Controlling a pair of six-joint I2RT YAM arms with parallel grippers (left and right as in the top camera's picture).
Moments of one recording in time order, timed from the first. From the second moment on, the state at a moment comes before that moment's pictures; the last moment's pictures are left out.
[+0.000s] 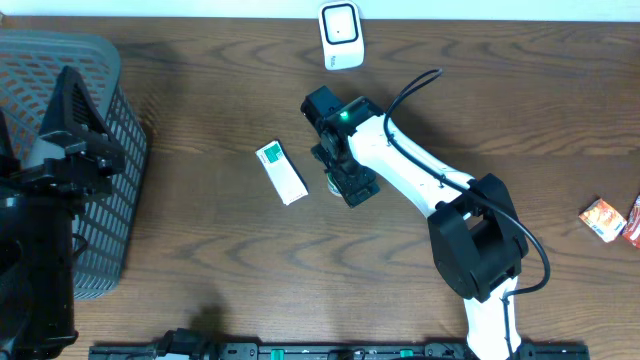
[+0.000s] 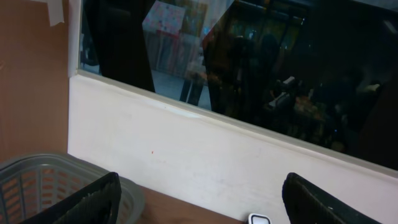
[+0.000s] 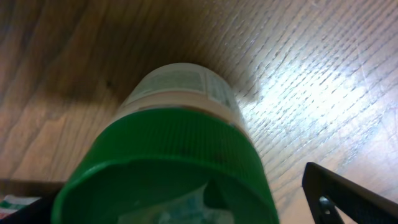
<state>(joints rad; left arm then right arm) -0.12 0.89 1.69 -0.74 -0.27 -0.27 0.64 2.12 1.69 -1.09 0.00 1.66</state>
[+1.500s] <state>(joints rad) -0.12 0.89 1.69 -0.74 -0.27 -0.27 0.62 1.92 1.69 -1.33 0.06 0.65</state>
